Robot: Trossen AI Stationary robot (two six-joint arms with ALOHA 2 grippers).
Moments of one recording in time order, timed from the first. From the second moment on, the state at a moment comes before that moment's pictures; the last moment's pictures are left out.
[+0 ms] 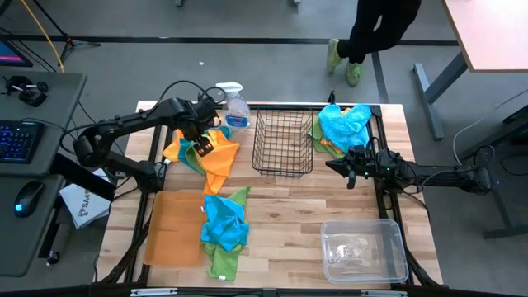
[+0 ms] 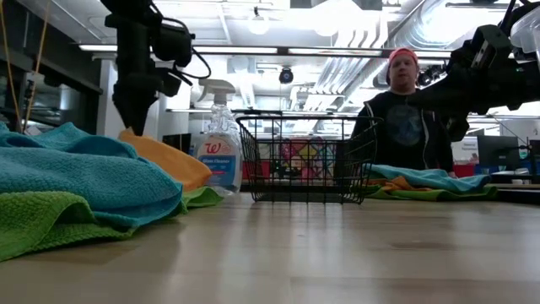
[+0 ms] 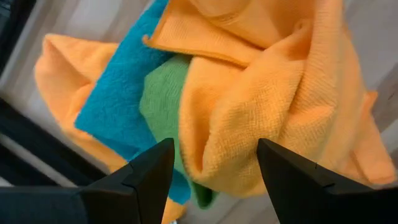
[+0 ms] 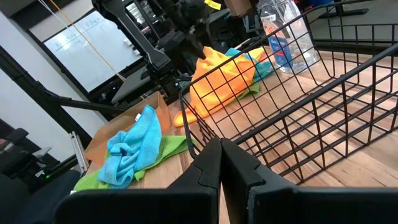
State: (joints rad) left arm 0.59 1.37 1.05 -1.13 -0.11 -0.05; right arm -0.12 0.27 0.01 0.16 0.04 0.52
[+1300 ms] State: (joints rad) left arm -0.35 1.04 1.73 -1.35 0.04 -0.36; right arm -0.12 0.27 0.01 0.16 0.04 0.52
